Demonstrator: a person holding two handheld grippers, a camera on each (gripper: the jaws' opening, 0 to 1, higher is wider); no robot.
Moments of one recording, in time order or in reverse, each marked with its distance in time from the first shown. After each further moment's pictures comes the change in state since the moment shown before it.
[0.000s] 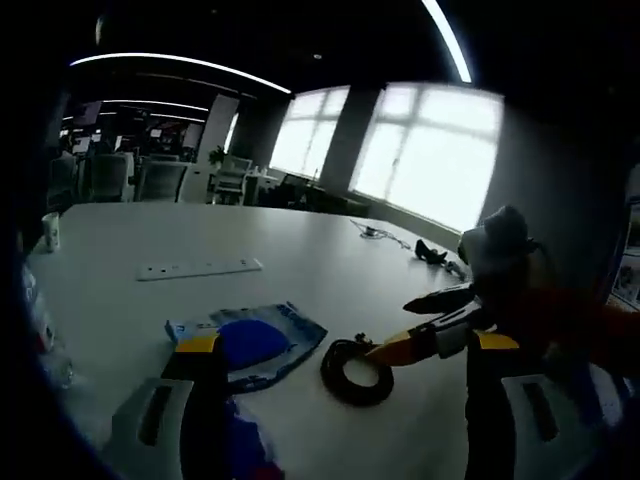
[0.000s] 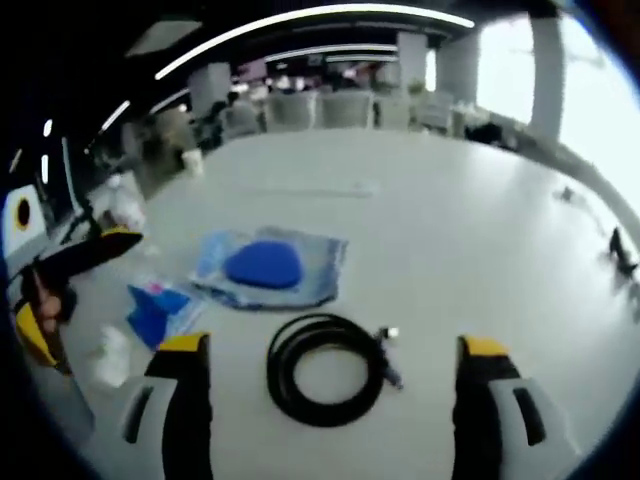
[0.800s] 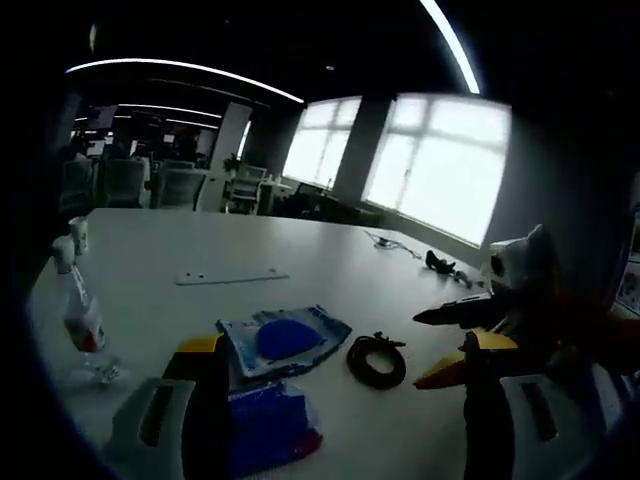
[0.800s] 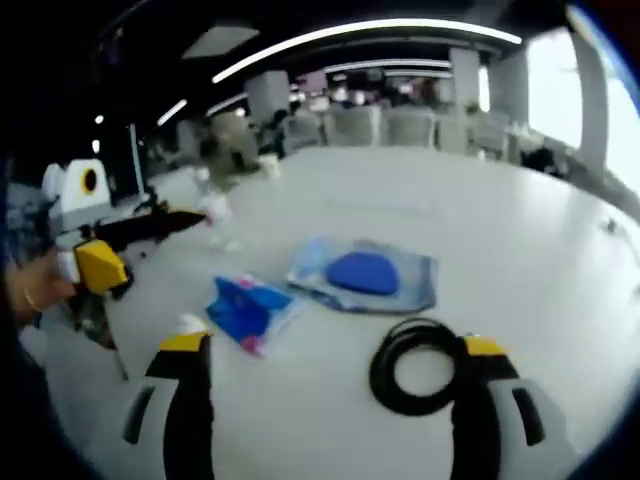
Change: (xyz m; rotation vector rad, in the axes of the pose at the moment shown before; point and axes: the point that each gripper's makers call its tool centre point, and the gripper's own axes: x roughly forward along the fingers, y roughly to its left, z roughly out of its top) left arm -0.069 0.029 0.014 -0.014 -0.044 0.057; right arm -0.036 0.099 0.003 -0.123 -0.066 0.252
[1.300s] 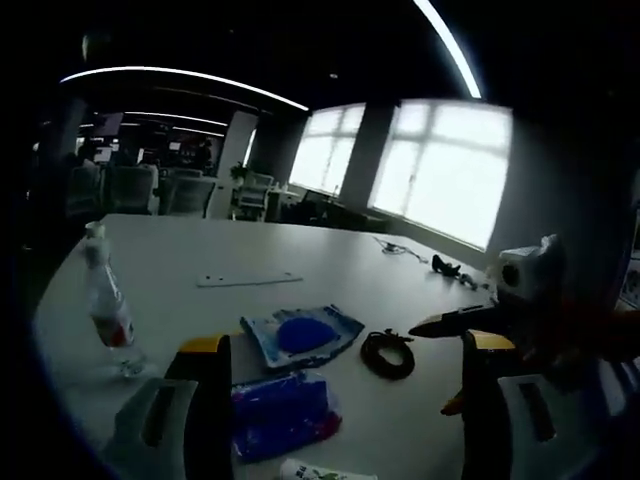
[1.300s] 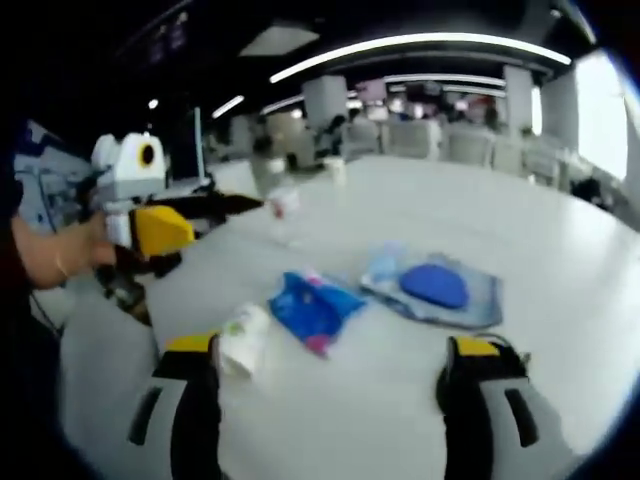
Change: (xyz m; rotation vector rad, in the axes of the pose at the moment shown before) left arm -0.036 0.017 -0.001 0.015 -0.028 0.027; right arm 0.005 0.066 -0.009 -0.123 -0.041 0.210
